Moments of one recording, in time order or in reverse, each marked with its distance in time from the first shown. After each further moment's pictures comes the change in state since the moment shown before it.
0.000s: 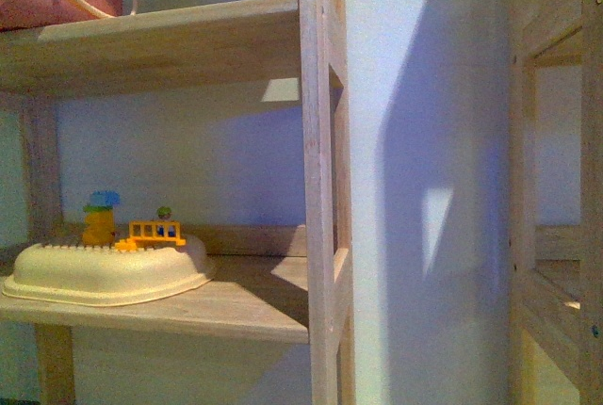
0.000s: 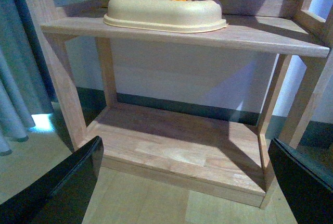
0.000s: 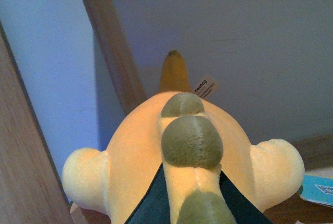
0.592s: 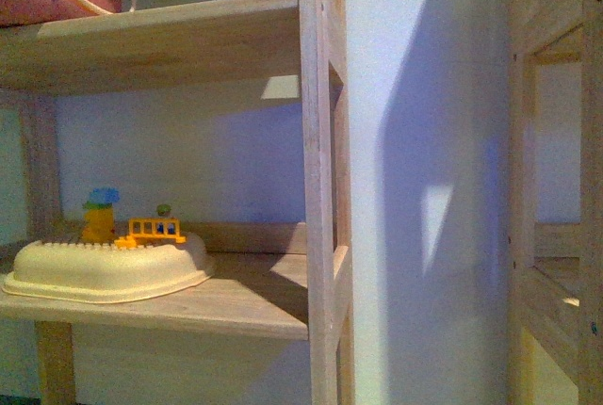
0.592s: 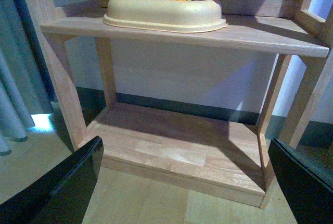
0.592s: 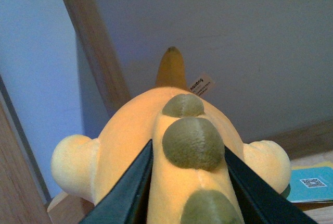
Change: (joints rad) left arm 0.000 0.000 0.000 0.000 0.000 0.000; right arm 0.004 -0.002 -0.043 -0.007 0.047 -0.026
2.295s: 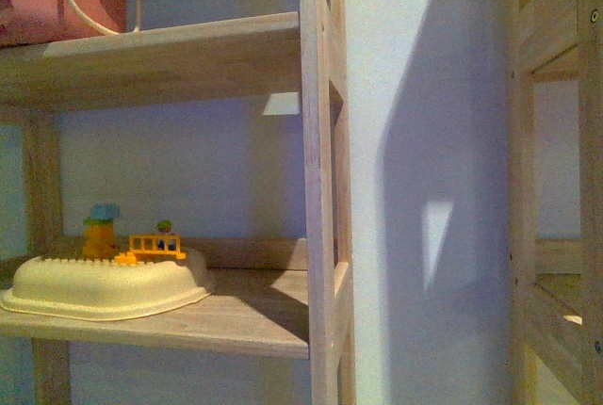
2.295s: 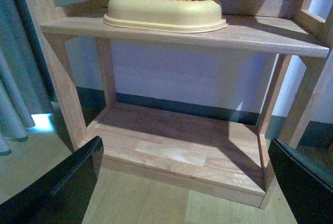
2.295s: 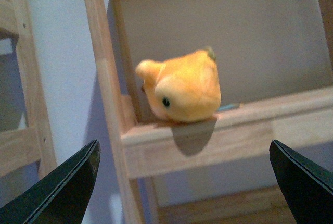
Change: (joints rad) left arm 0.000 0.000 0.000 0.000 0.000 0.000; right arm 0.134 -1.173 -1.112 -0.015 0.298 -0.304
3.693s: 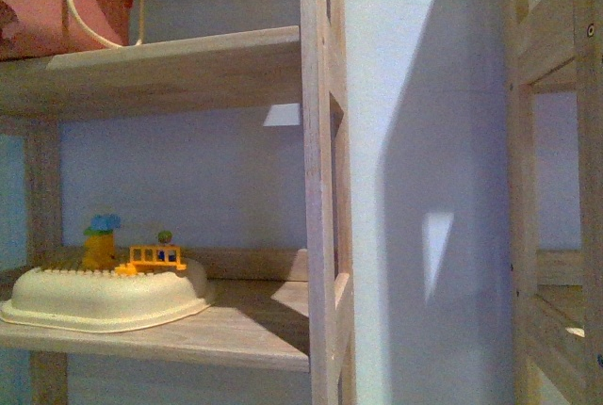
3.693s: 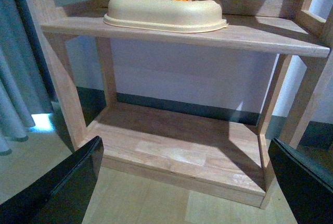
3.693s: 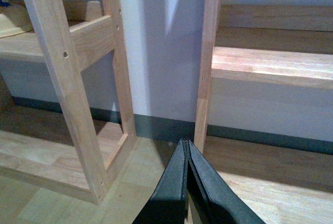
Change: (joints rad) left arm 0.000 0.000 0.000 0.000 0.000 0.000; right arm 0.357 -0.427 -0.581 -0.414 0.003 -0.235
